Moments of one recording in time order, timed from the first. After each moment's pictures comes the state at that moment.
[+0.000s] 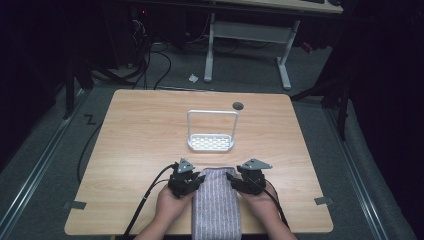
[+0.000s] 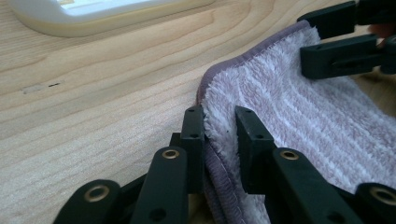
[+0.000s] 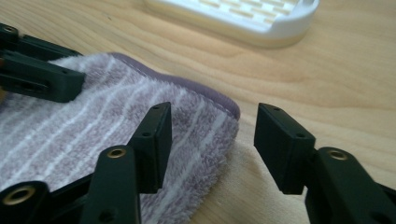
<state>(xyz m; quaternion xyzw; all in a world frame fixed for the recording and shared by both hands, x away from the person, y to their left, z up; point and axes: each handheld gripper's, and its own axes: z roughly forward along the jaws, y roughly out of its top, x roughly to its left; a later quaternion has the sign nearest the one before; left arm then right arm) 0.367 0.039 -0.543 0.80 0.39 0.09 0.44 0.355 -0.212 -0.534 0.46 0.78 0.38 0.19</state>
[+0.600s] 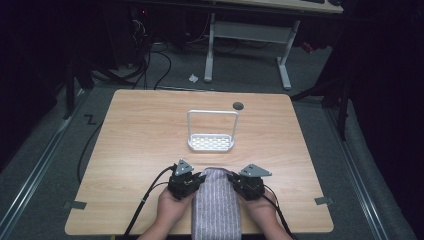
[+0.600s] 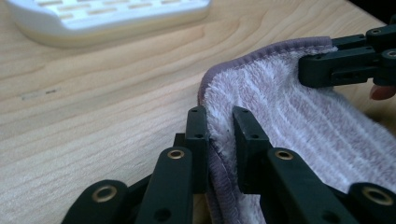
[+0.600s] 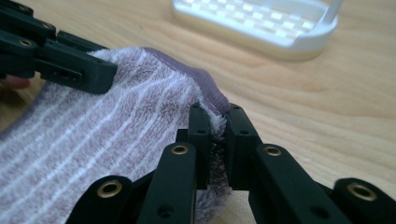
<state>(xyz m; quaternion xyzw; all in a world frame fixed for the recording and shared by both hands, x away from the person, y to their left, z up) 0.354 0.040 -0.536 0.78 0.39 0.10 0.48 0.331 -0.205 -0.528 0.43 0.77 0.42 0.21</state>
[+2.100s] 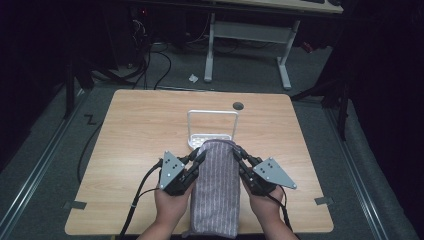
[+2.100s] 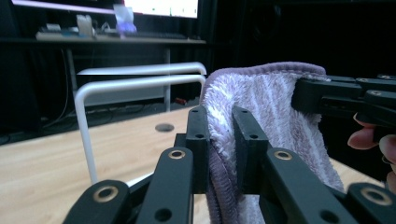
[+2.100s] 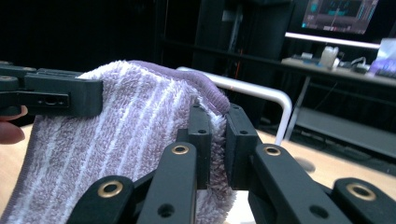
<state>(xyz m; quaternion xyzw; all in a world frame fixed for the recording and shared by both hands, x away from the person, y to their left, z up) 0.311 0.045 -0.422 0.66 0.32 0.27 0.63 0.296 -0.197 -0.421 0.34 0.65 0.56 0.39</state>
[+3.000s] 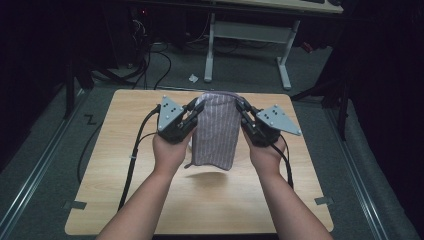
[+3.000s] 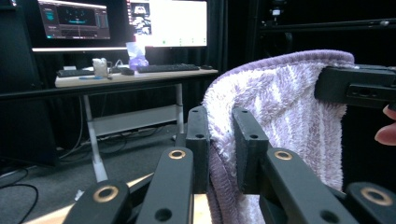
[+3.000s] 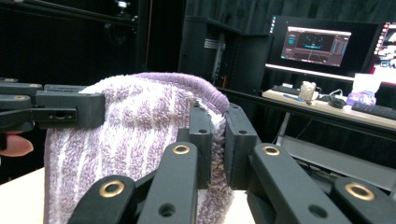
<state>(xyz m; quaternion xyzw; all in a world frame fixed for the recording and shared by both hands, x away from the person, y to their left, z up) 0.407 0.045 -0.348 0.65 0.30 0.31 0.63 0.376 -0.195 -0.339 0.34 0.62 0.57 0.42</state>
